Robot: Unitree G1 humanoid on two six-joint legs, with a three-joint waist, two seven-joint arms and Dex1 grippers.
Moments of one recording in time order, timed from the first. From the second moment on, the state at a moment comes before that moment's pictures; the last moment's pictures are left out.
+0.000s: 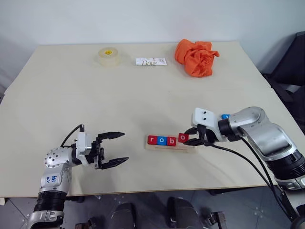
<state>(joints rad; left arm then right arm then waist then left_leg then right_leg) -0.22 0.52 0.14 0.21 -0.51 -0.19 -1.37 -0.68 -0.83 0.36 -0.16 0.15 0.72 1.21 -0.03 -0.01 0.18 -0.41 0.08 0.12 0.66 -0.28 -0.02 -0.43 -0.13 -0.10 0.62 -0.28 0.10</state>
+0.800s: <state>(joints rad) -0.19 0.54 0.16 0.22 -0.51 -0.19 -1.37 -0.71 -0.77 0.43 -0.07 0.06 0.64 1.22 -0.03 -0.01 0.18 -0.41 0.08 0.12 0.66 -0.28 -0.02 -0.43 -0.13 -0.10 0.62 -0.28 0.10</state>
